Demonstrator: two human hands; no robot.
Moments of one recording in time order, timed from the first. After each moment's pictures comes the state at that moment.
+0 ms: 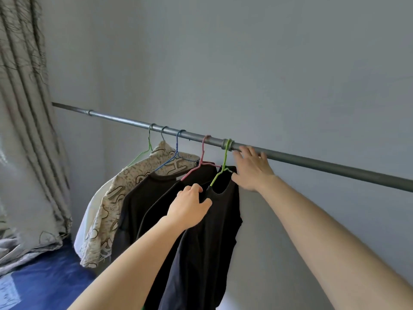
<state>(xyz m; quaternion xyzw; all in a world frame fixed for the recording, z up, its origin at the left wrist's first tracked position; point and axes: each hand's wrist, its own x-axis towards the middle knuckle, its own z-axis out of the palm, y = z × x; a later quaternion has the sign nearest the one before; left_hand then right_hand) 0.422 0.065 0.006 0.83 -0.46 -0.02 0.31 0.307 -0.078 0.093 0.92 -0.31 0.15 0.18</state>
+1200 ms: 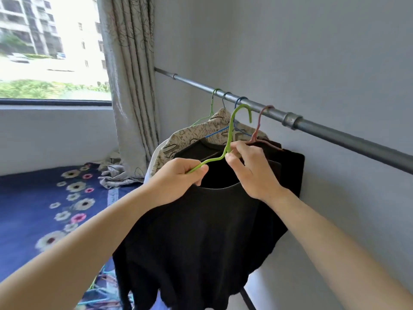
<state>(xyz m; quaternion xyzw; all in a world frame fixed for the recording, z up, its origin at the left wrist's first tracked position) 0.393 0.126 0.025 0.83 -0.37 0.00 0.42 0.351 -0.077 0.031 0.92 0.07 0.30 -0.24</state>
